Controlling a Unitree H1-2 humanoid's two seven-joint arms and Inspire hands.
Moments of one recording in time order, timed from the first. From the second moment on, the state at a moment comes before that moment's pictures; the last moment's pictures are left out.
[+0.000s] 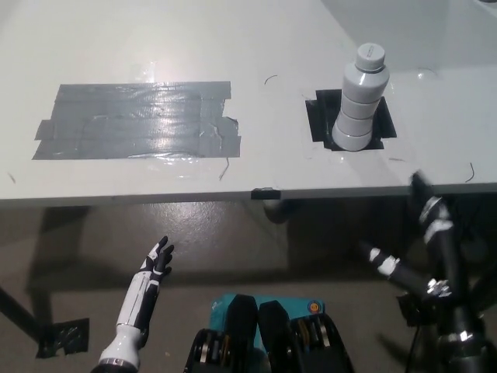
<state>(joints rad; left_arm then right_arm) -0.15 0.08 -0.03 0.40 0.12 -0.26 0.00 -0.14 -0.06 -0.01 -0.02 -0.12 -0.34 -0.05</state>
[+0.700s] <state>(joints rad) -0.15 0.08 -0.03 0.41 0.12 -0.27 0.00 -0.51 -0.10 -0.07 0.36 -0.10 -0.18 -0.05</state>
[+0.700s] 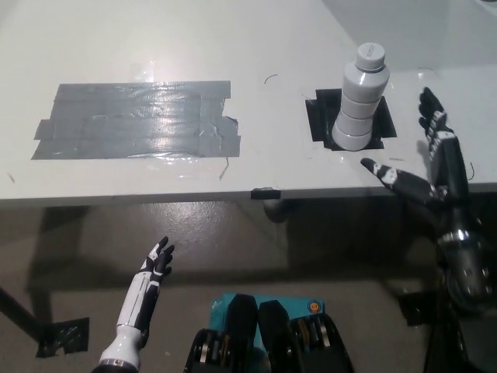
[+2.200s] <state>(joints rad) -0.17 0.08 -0.03 0.41 0.13 -0.28 0.00 -0.99 -0.11 -0.07 1.15 -0.02 -0.11 -0.02</state>
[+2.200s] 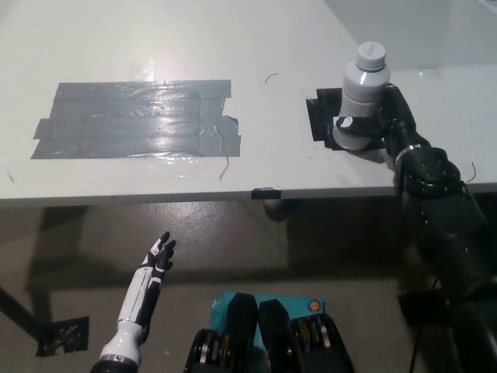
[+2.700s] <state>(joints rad) -0.19 0.08 -0.03 0.40 0.13 -0.28 0.00 -1.10 -0.11 -0.10 1.34 -0.02 -0.13 -0.11</state>
